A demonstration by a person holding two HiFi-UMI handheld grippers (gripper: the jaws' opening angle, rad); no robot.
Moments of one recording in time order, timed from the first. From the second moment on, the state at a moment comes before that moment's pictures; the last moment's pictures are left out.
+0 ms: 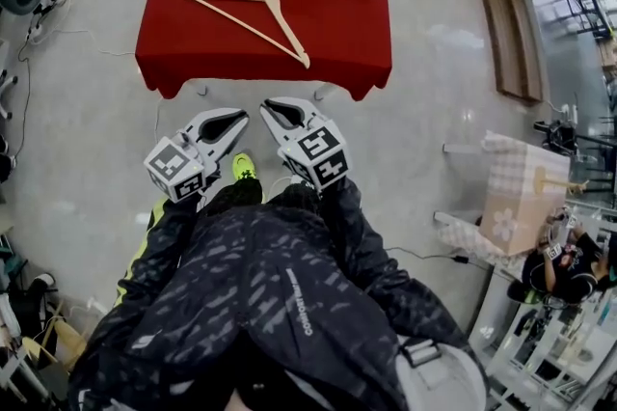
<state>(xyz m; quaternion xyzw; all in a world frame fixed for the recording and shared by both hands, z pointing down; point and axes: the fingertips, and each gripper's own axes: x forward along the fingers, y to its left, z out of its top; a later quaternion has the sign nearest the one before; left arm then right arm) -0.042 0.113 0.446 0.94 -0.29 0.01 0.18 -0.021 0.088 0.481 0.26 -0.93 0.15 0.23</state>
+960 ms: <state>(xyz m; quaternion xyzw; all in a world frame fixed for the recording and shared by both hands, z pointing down) -0.073 0.000 0.467 0.92 -0.34 0.00 0.19 -0.027 -0.061 0.519 0.29 -0.90 0.17 0.27</state>
